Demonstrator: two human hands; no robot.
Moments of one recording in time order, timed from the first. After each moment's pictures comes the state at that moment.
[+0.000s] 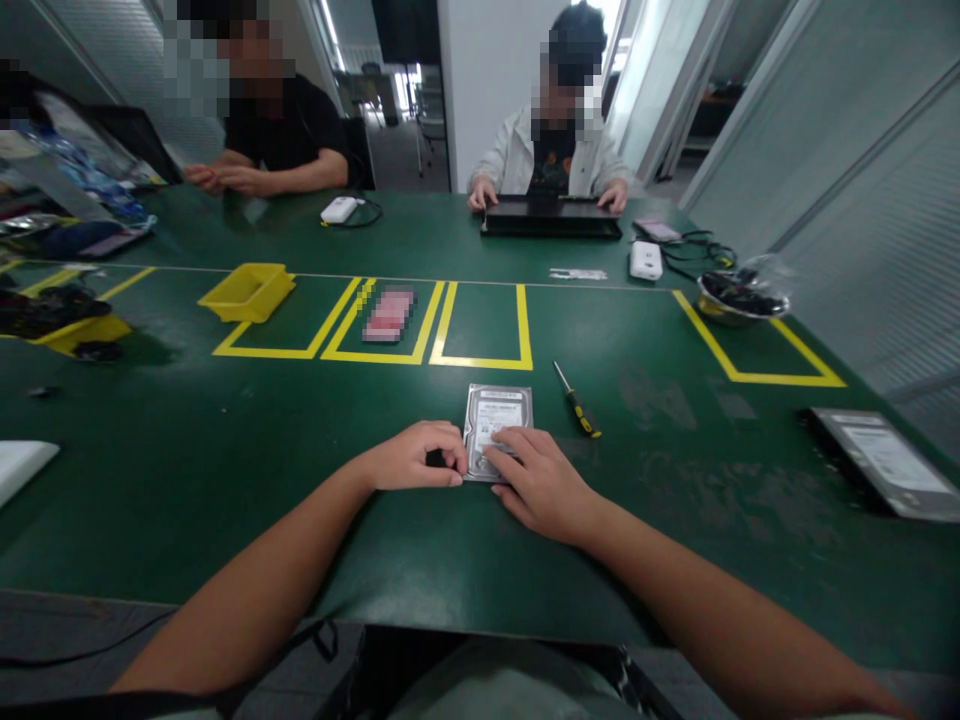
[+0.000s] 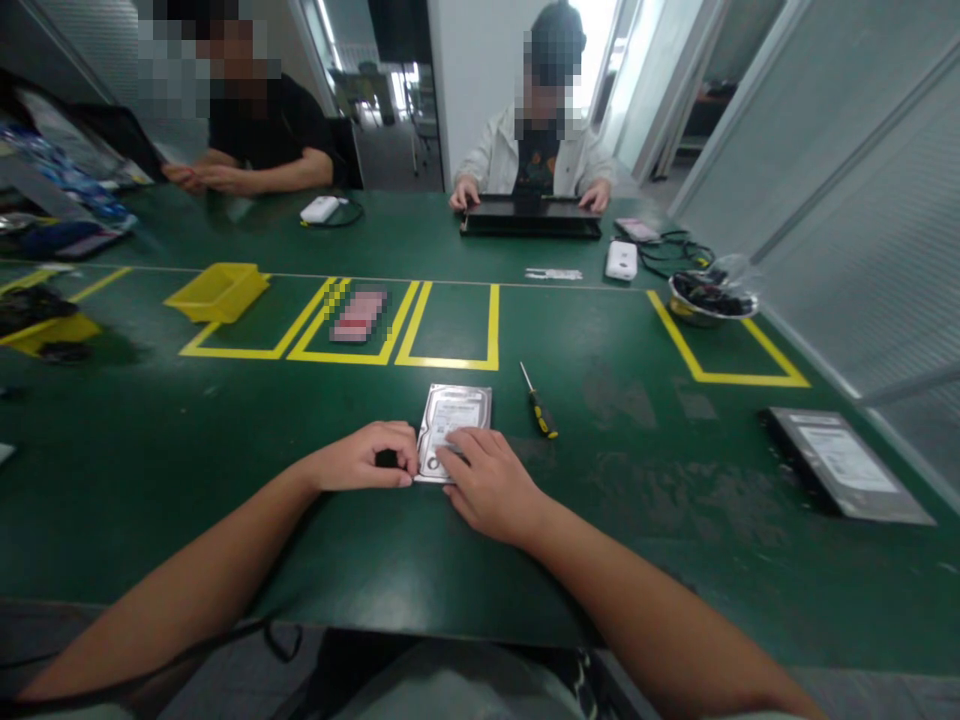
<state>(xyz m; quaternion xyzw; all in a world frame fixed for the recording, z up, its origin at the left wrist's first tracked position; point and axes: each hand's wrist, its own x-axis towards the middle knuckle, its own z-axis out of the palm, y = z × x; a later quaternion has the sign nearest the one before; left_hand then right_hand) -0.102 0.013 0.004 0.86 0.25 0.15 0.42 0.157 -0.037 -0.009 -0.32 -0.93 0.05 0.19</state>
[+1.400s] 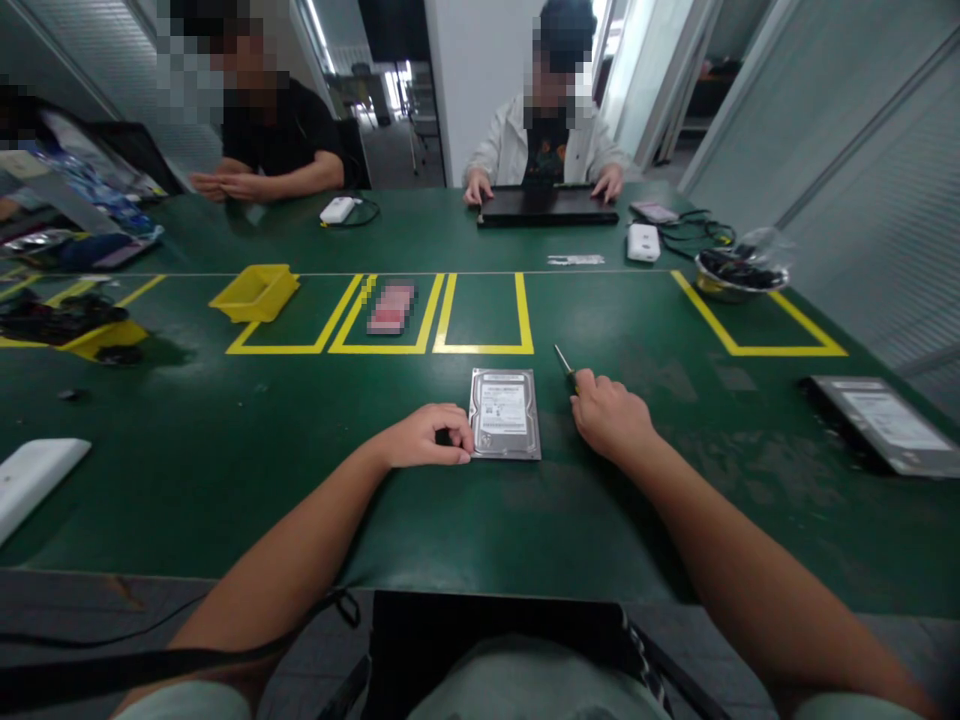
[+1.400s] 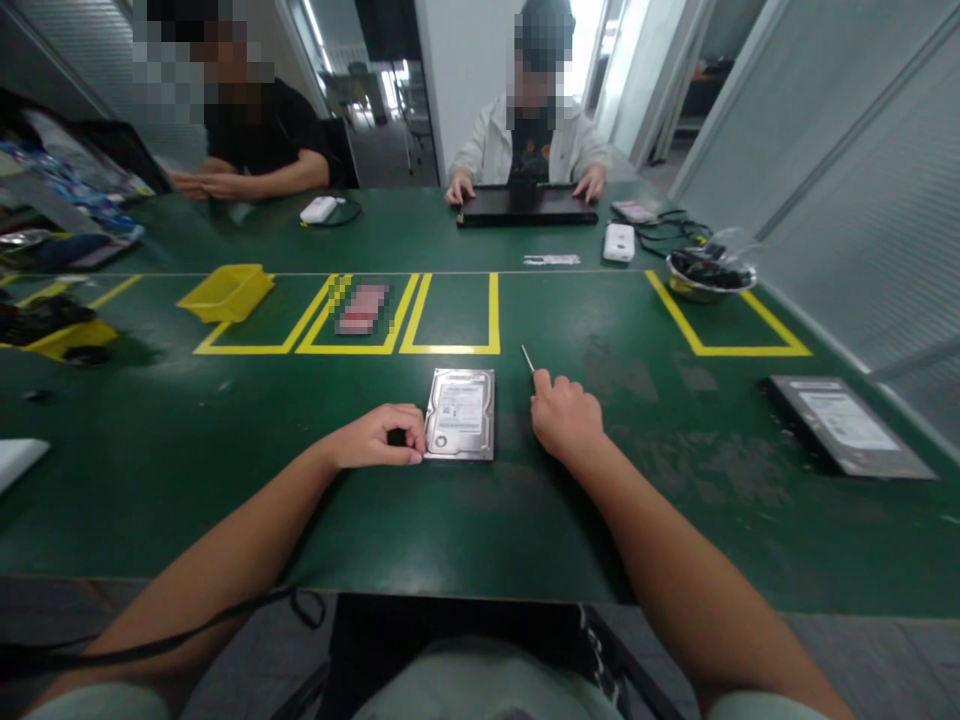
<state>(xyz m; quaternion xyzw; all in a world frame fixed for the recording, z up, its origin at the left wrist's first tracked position) -0.102 0.011 -0.004 0.85 0.25 0.17 0.42 0.206 -0.004 0.008 -0.69 -0.73 -0.03 -0.04</state>
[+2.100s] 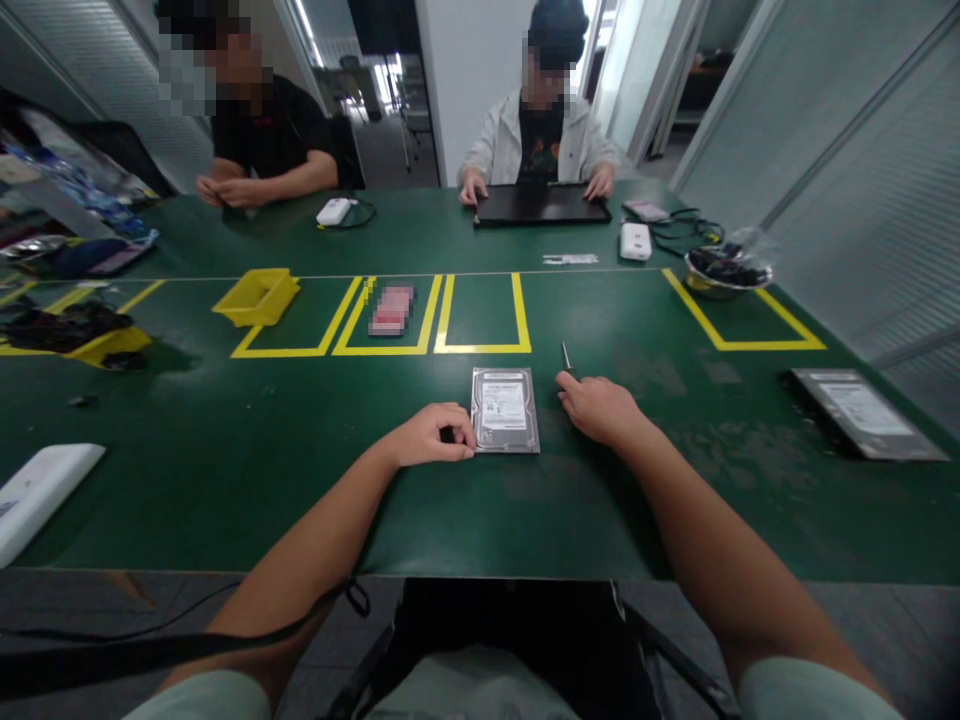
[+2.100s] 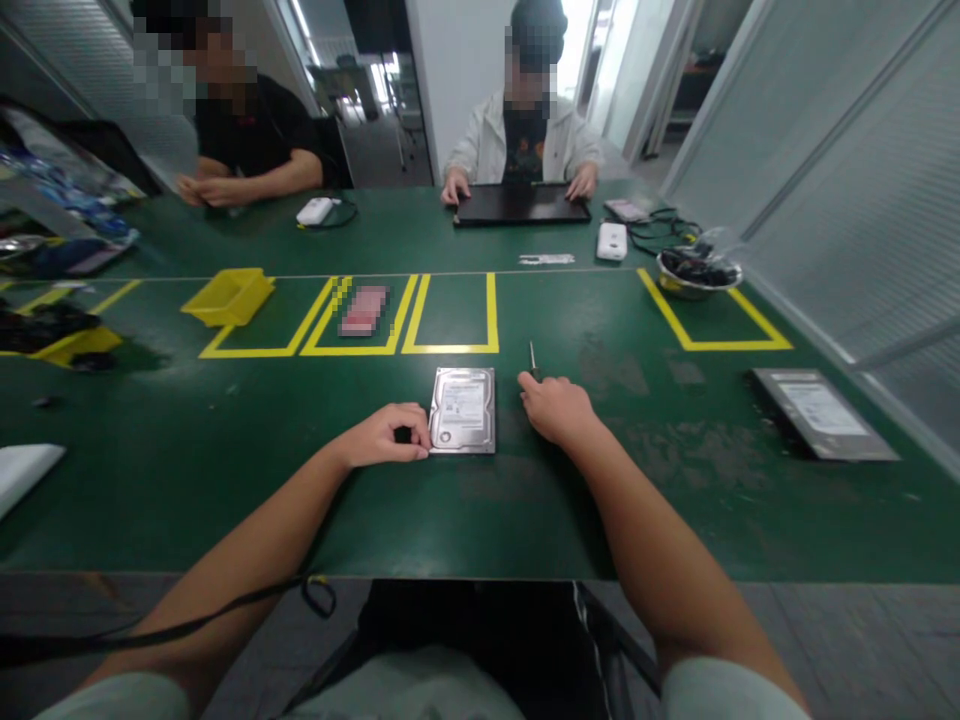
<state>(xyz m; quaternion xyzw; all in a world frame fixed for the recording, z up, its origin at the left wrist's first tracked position) -0.102 0.006 -0.001 0.85 0.26 0.20 0.41 0.206 0.006 0.018 -0.62 -0.77 0.02 -0.11</state>
